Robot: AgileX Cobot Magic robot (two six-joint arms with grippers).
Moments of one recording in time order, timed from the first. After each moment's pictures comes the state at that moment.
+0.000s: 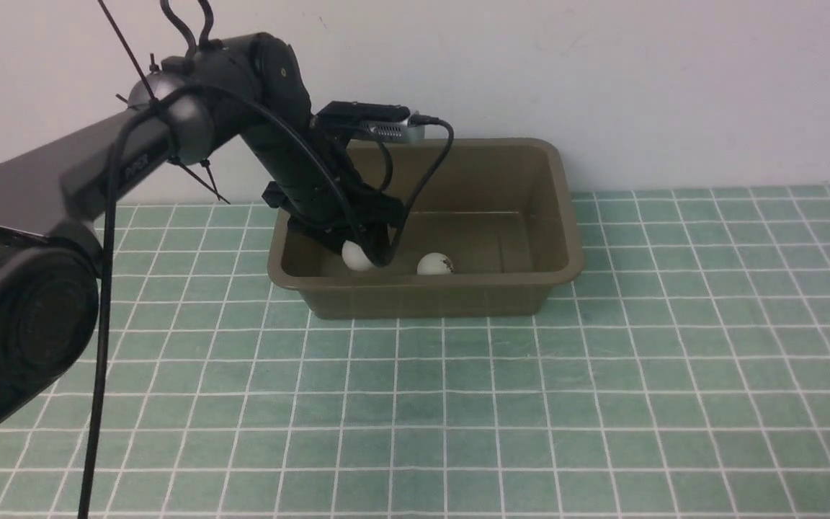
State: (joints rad) right arm -0.13 -0.01 0.03 0.18 0.35 -0.20; left arm -0.28 2.27 -2.00 -0.29 1.05 0.20
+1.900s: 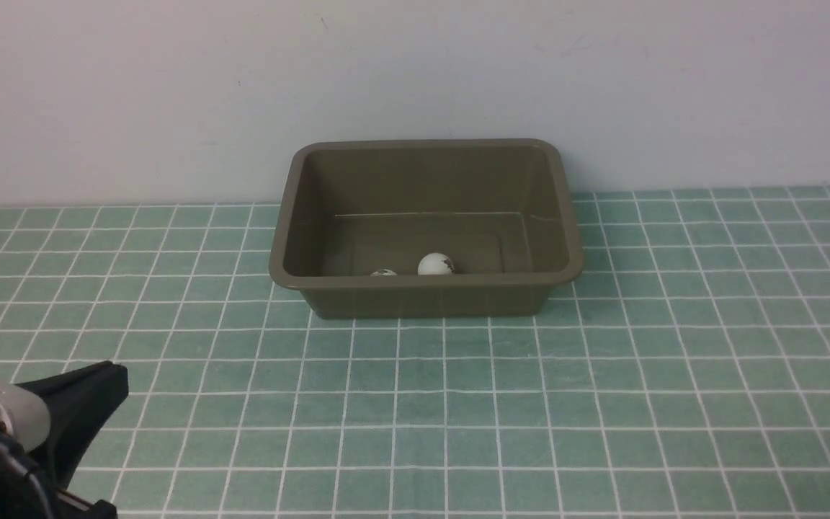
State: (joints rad) right arm -0.13 -0.01 0.03 0.18 0.35 -0.20; left arm -0.32 0.51 -0.37 -0.39 0.26 0.34
